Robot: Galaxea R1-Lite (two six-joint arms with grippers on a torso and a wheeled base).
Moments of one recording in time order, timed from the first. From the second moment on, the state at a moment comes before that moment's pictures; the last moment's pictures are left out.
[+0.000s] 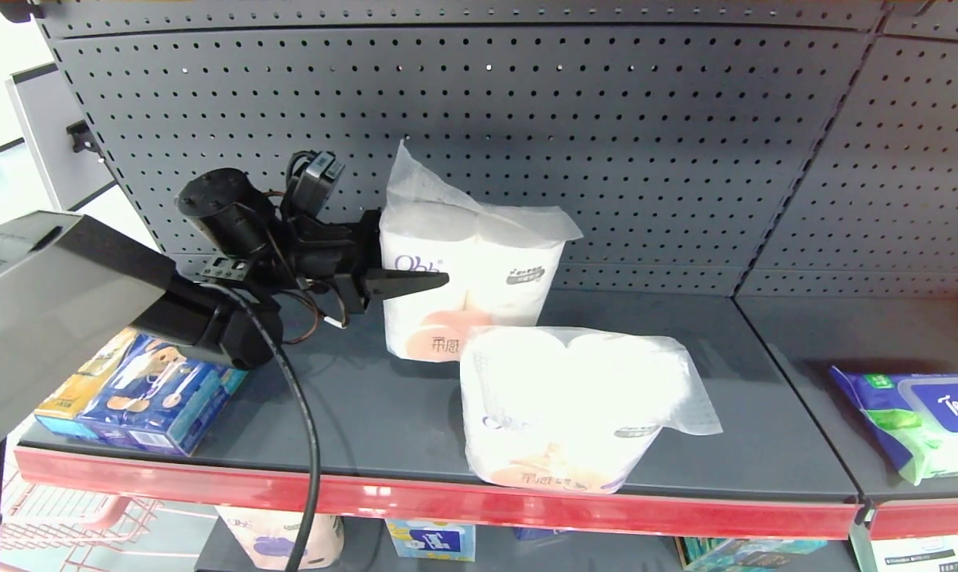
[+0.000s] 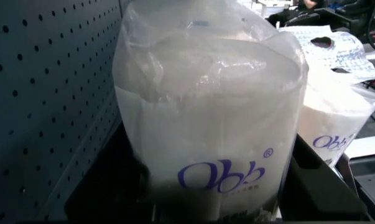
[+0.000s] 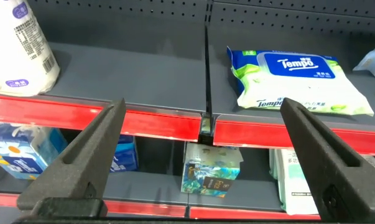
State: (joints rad) left arm -0.25 2.19 -1.21 -1.45 -1.37 -0.29; right arm -0.33 0.00 -0.17 0.15 0.31 -0.09
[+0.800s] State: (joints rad) left arm -0.29 2.38 -1.41 -1.57 -1.33 -0.41; right arm -0.33 0.00 -0.16 0.14 0.31 -0.10
